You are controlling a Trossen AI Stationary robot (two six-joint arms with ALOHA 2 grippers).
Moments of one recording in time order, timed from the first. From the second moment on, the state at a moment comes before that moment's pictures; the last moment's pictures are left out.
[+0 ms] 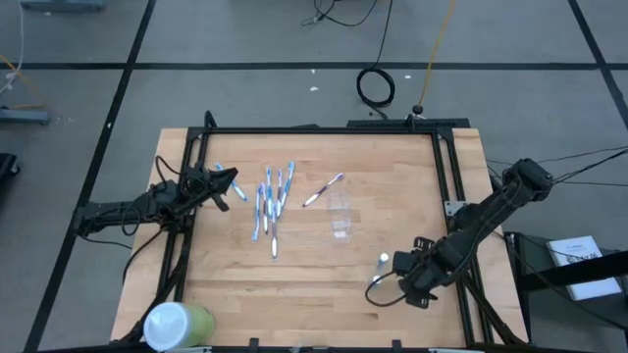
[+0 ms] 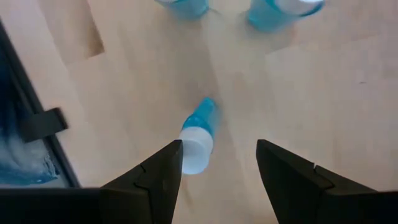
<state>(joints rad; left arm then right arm) 0.09 0.02 0.02 0.11 -0.50 -0.19 0.73 1.44 1.05 -1.04 0.00 1.01</state>
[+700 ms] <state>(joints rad) 0.09 0.02 0.02 0.11 -0.50 -0.19 0.73 1.41 1.04 -1.05 0.03 1.04</state>
